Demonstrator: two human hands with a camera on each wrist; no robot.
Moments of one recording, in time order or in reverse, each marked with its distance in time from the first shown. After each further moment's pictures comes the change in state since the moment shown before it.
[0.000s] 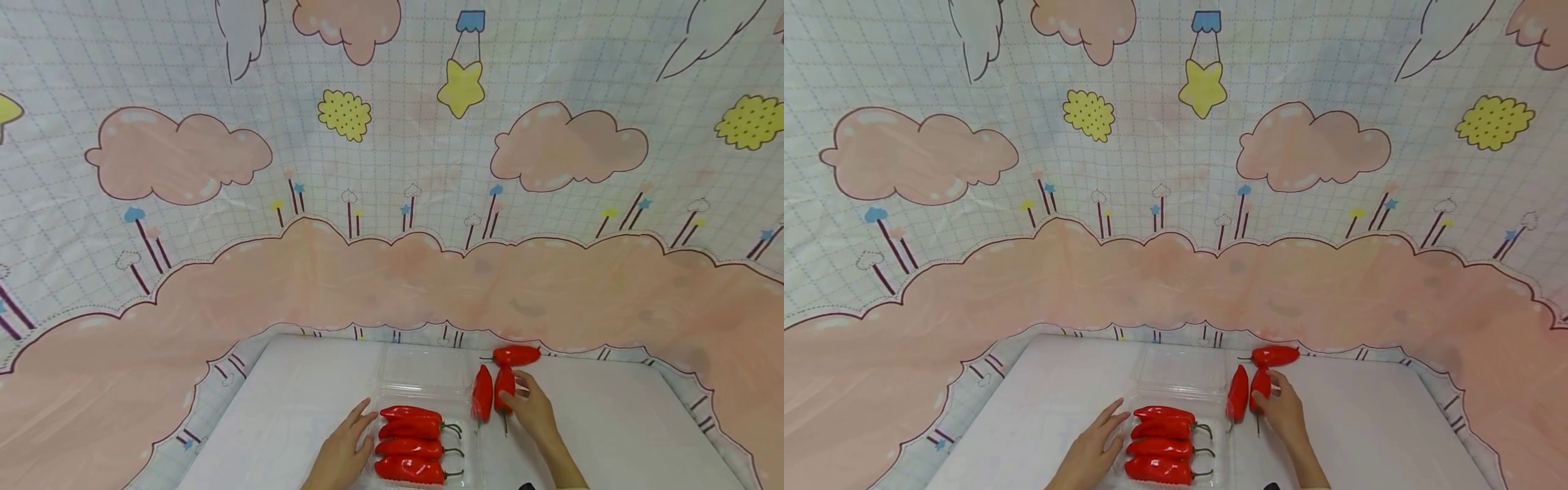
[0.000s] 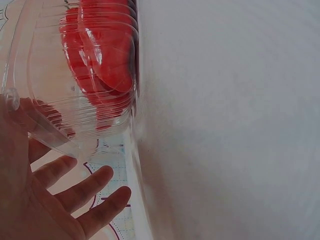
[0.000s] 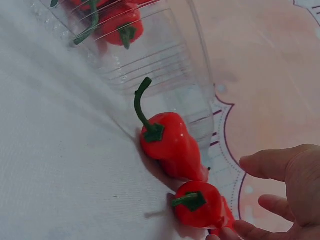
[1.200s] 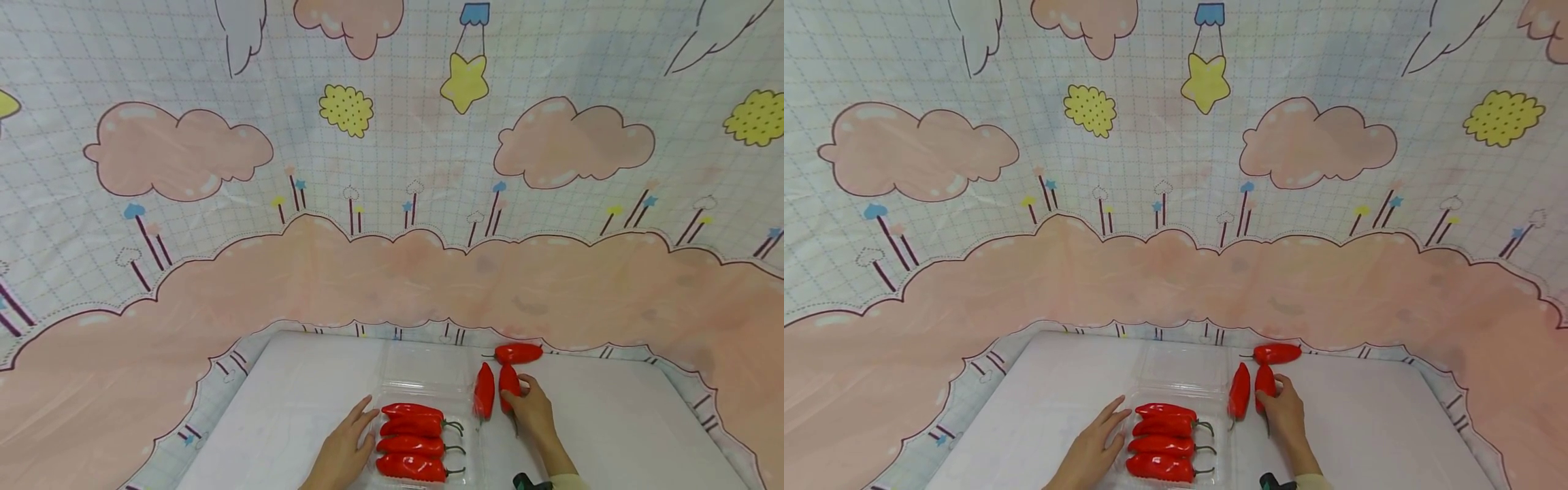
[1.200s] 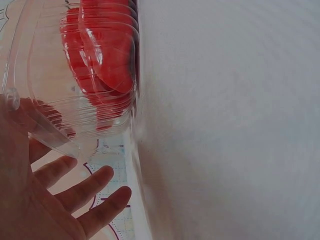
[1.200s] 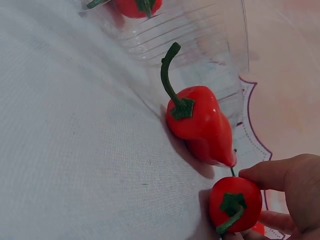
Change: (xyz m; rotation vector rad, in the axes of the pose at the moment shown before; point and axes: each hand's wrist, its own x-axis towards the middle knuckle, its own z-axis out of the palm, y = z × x) left_hand 0.000 -0.002 0.000 -0.002 0.005 0.010; right_hand 0.015 0.016 0.011 -0.048 0.057 0.027
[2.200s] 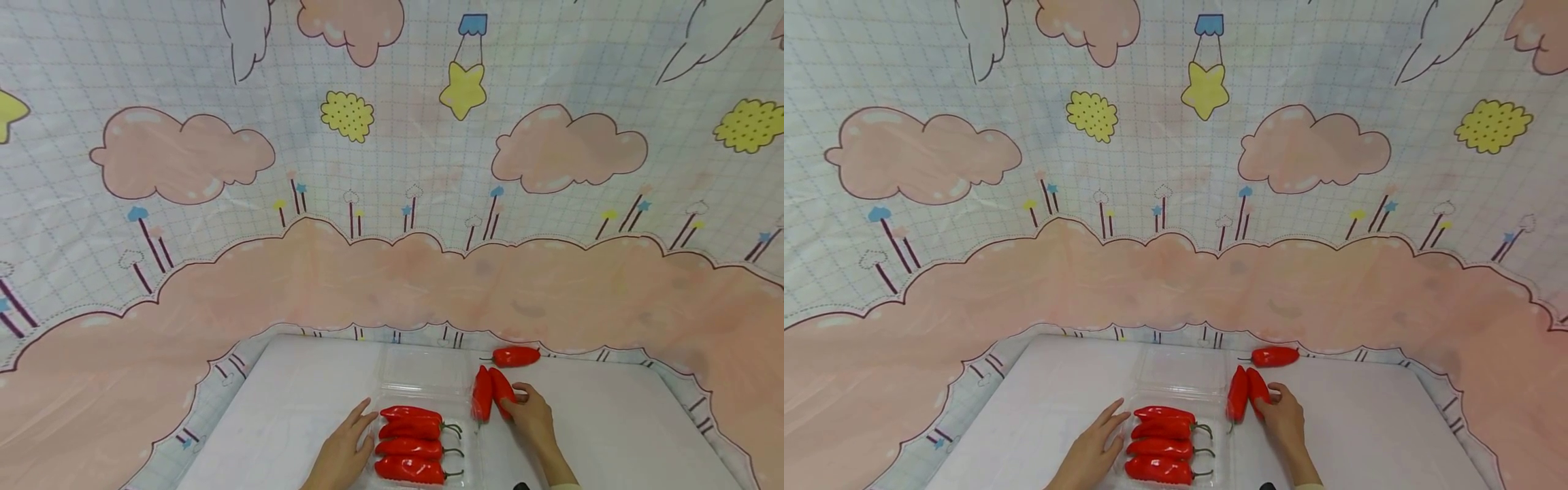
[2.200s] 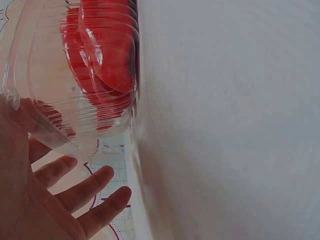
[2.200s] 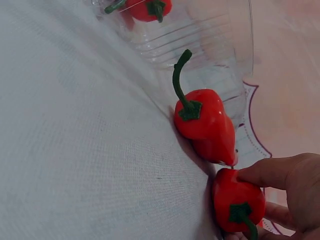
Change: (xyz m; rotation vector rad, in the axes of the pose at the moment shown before) left_hand 0.002 -0.002 0.002 -0.006 0.017 0.024; right_hand -0.006 0.000 -0.002 -0.023 0.033 0.009
